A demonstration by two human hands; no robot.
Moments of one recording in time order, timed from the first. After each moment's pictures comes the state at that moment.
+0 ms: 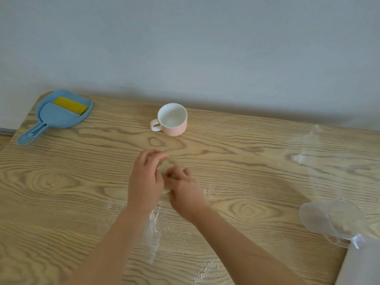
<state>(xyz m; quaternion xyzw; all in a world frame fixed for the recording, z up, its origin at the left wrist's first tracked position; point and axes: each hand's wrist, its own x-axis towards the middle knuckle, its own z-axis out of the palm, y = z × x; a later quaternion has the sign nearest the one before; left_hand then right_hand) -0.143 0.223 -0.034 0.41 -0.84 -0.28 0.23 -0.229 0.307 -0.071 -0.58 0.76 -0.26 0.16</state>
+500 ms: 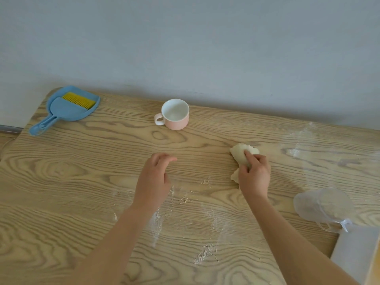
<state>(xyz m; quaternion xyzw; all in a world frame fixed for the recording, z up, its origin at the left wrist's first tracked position) -0.126 0.245 -0.036 0.37 -0.87 -0.28 0.16 -0.332 0.392 -0.069 -0.22 0.92 -0.31 0.06</state>
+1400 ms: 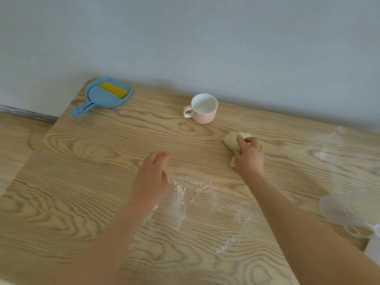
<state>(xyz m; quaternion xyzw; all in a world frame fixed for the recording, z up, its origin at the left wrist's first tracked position) -0.054 0.234 -0.031 0.43 -0.86 -0.27 0.13 -0.299 0.326 -0.063 -0.33 0.92 -0.20 0.09</state>
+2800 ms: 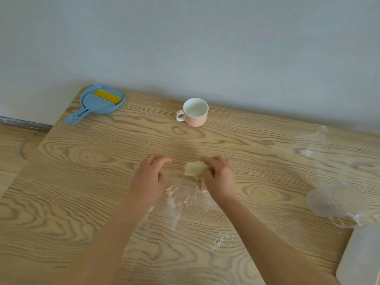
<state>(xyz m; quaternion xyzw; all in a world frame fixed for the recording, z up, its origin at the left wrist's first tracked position) -0.057 0.239 -0.022 0.40 -0.86 -0.29 0.14 -0.220 0.345 -0.045 -0.39 0.81 -0.41 0.13</state>
